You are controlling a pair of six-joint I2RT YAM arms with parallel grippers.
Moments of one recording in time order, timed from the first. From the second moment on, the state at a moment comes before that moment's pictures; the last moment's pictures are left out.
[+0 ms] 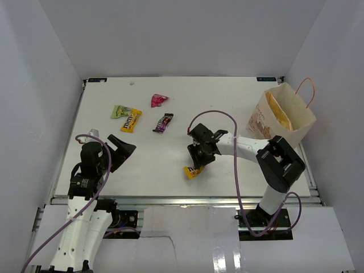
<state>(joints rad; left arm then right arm) -0.08 0.54 0.62 -0.63 0.13 -0.84 0.80 1.72 1.04 -0.53 -0.06 0.31</state>
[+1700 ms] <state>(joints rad) -0.08 1.11 0.70 -0.14 0.43 -0.62 -0.26 1.71 2.01 -1.00 -0.66 -1.24</state>
